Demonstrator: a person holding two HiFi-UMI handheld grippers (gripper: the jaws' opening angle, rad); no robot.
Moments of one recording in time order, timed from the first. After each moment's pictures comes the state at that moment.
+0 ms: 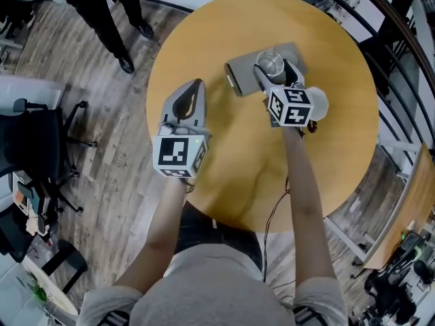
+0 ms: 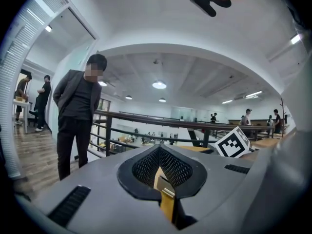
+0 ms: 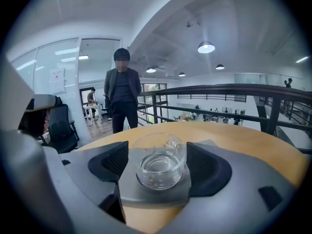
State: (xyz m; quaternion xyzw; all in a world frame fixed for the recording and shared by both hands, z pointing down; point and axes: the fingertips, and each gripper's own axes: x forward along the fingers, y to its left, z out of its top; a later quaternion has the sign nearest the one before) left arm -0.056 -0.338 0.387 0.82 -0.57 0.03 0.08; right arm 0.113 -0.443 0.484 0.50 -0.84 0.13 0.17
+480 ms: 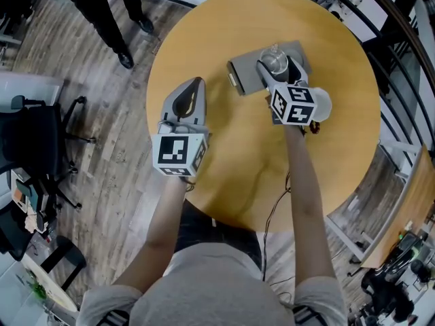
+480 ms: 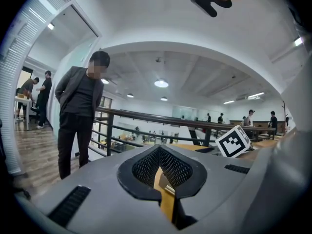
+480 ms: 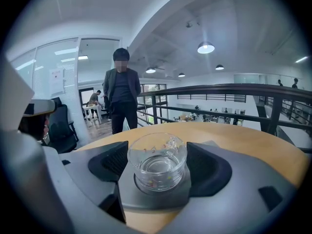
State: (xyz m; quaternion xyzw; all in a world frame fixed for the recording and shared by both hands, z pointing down) left arm -0.061 -0.343 0.399 0.81 -0.58 0.03 0.09; right arm 0.113 -0.451 0.486 0.50 -0.84 0.13 0.16
